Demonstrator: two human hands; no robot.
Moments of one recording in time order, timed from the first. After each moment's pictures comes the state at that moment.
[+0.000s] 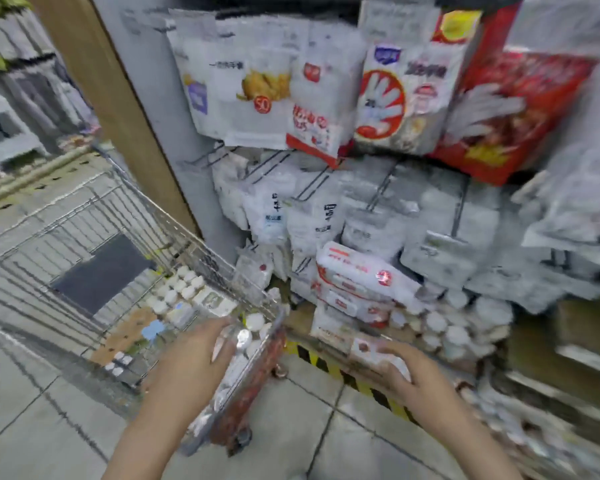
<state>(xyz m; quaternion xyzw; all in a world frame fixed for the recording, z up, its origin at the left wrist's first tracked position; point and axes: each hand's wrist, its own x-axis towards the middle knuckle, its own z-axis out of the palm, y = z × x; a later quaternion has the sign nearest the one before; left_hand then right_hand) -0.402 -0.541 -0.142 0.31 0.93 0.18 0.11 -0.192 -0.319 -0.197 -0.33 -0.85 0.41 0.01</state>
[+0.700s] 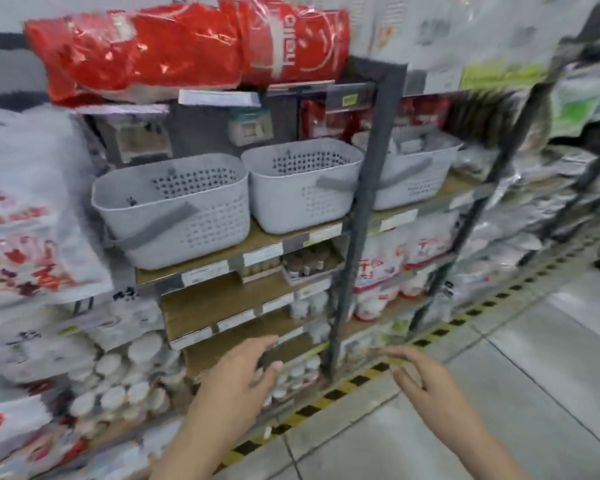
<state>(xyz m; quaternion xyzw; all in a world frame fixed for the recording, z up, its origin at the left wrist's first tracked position) 0.107 -0.226 -0.105 0.75 0.57 0.17 0.29 0.378 -0.261 -0.131 -0.70 -0.59 0.32 0.23</state>
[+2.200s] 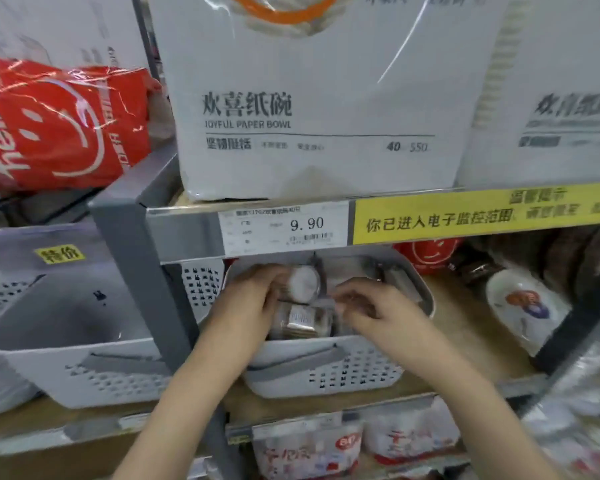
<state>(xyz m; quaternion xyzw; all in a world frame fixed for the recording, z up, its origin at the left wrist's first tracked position) 0.470 0.195 -0.026 0.70 0.64 0.31 0.06 0.677 0.212 -0.010 -0.45 -0.81 0.27 0.28</state>
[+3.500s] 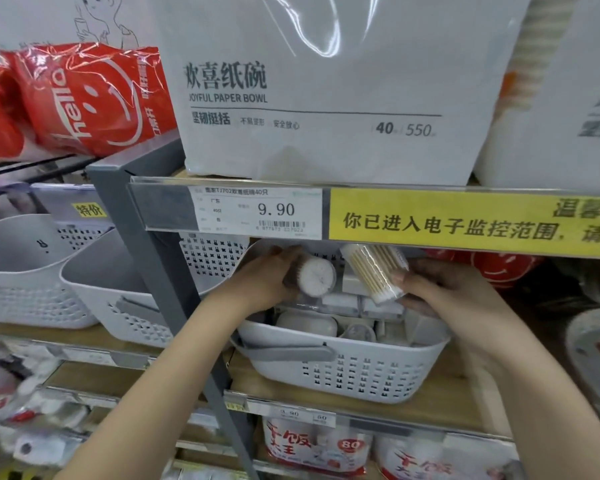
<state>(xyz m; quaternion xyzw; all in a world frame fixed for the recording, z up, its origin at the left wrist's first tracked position) 0.480 0.237 -0.024 0.66 0.74 0.10 0.09 0.730 0.271 -0.008 -0.38 -0.62 0.58 0.37</state>
